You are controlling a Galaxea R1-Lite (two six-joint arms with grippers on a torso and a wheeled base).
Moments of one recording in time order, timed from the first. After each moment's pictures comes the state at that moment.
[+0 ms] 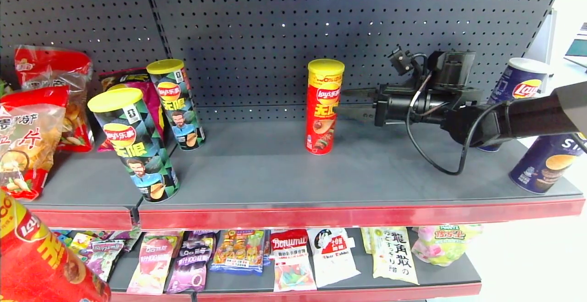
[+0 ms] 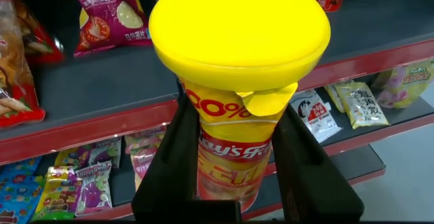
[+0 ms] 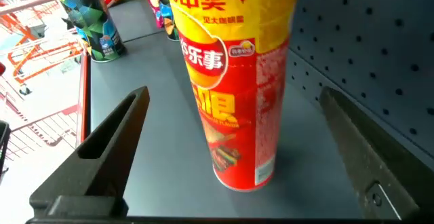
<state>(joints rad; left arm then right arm) 0.05 0.52 -0.58 0.21 -0.29 0.10 0.25 2.11 -1.47 -0.53 0.92 -0.09</state>
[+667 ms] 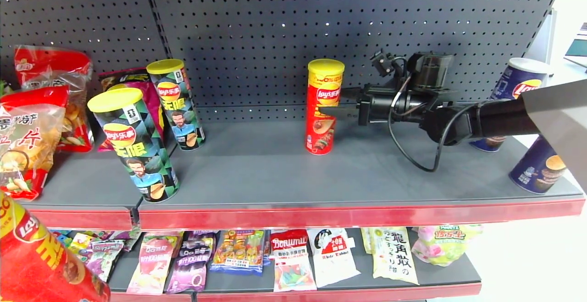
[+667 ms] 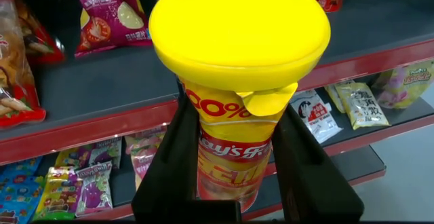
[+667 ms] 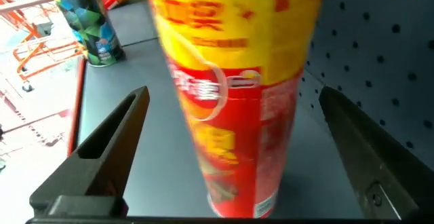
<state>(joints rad) 0.05 0.51 -0.58 0.21 -0.29 0.10 0.29 2.20 -1.60 -0.53 0.92 -0.09</state>
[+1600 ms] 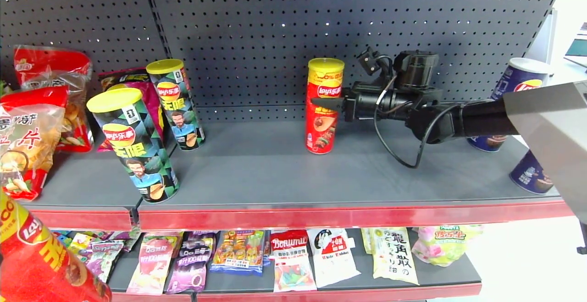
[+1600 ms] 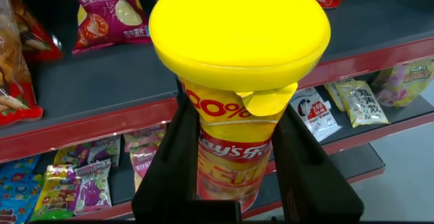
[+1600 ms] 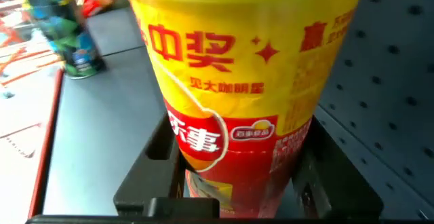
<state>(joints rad) 0.05 0.51 -0.57 0.21 -0.29 0.10 0.33 2.25 -1.68 -0.52 0.83 -0.08</state>
